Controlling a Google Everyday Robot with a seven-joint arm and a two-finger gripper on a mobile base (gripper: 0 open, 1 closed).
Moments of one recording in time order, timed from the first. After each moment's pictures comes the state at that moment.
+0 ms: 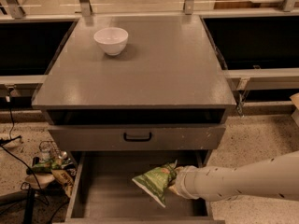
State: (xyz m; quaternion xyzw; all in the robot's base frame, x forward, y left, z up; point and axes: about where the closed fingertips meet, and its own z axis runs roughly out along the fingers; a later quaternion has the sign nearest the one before) arm 0.449 -0.089 0.503 -0.48 0.83 0.06 0.28
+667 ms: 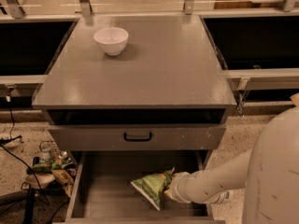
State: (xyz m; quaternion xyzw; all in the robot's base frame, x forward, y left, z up) arm 0.456 -0.076 0.439 -0.46 0.85 0.07 0.26
